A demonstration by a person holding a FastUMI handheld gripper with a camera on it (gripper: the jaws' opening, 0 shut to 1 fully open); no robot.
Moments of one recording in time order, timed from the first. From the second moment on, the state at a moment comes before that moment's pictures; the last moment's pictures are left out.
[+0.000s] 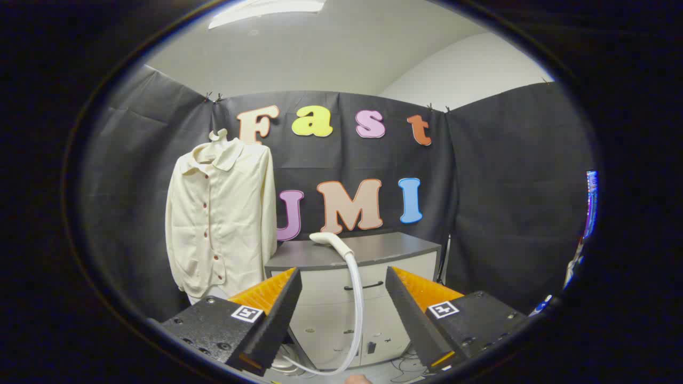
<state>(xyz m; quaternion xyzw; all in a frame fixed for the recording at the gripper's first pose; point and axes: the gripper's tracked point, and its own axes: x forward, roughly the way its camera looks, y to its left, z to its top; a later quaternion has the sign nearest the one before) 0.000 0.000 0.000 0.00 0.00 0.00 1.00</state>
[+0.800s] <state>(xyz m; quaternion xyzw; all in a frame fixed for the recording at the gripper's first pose) 0.004 -0.008 -0.007 0.00 0.01 0.05 1.00</state>
